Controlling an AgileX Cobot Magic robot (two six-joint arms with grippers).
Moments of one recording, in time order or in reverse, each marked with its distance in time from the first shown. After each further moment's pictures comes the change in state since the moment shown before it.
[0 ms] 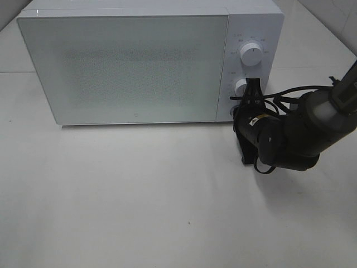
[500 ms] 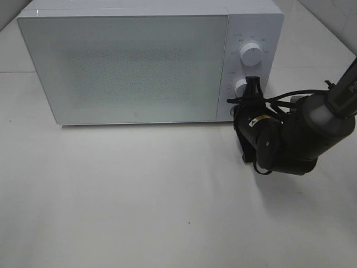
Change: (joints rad) left arm 0.000 0.000 0.000 0.000 0.000 0.000; right arm 0.010 0.011 0.003 0.017 -0.085 -0.031
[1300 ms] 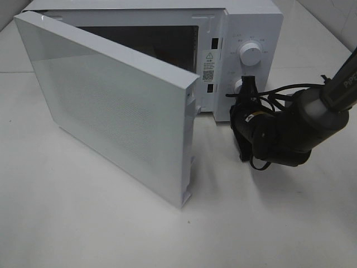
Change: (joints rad) left arm 0.000 0.000 0.000 0.000 0.000 0.000; right arm -0.017 0.023 -0.068 0.008 0.092 -0.027
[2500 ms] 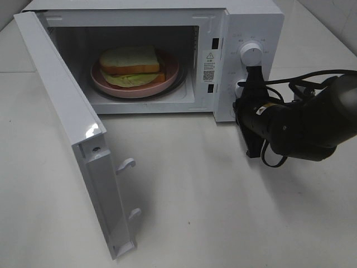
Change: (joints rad) left arm 0.000 0.000 0.000 0.000 0.000 0.000; right arm 0.009 -0.178 0.126 -0.061 0.089 -0.003
